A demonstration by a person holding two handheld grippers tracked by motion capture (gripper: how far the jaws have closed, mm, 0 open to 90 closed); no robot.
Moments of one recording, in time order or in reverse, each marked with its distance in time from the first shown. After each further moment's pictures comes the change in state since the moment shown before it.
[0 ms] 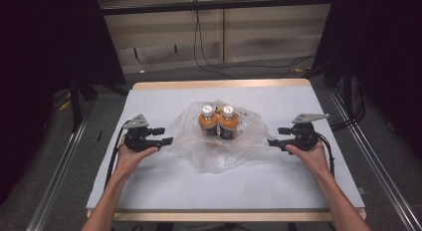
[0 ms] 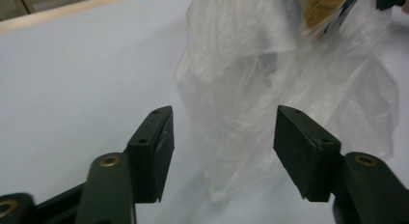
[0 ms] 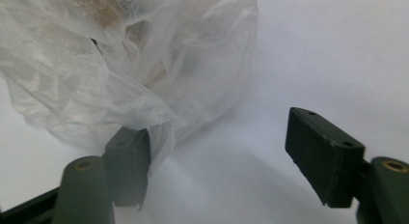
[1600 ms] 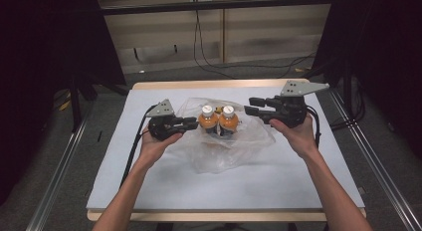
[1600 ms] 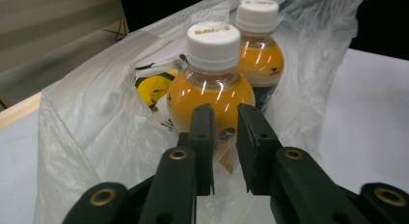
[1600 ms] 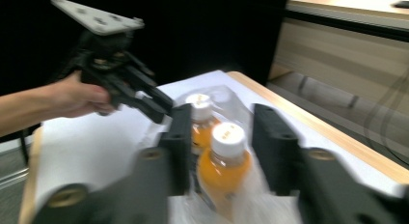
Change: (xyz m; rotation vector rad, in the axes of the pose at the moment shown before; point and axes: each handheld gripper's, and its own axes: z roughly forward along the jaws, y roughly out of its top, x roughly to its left) left arm -0.053 0.073 0.040 -0.084 -0.131 0.169; right arm 0.092 0.127 -0.034 -0.271 0.153 -0.236
